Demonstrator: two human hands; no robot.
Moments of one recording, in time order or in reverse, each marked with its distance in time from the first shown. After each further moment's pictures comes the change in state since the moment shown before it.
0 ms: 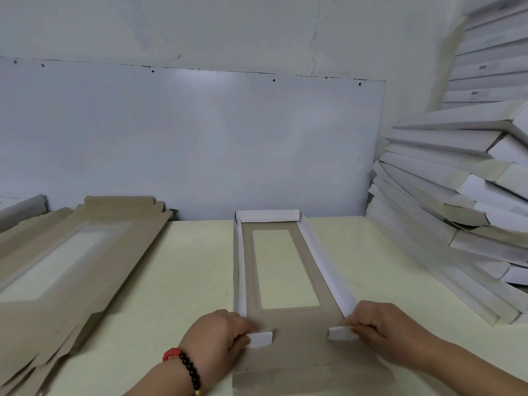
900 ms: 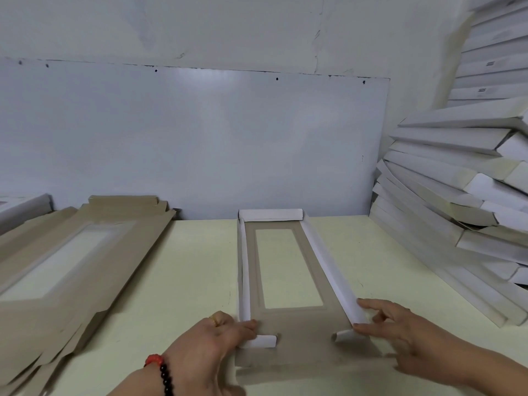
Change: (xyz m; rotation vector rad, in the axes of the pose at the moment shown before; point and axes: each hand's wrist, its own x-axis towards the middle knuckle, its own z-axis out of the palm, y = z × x) left_hand -0.024 -0.013 -0.009 -0.213 -0.063 0.194; right_hand -0.029 0.027 -0.013 -0.041 -0.111 -0.114
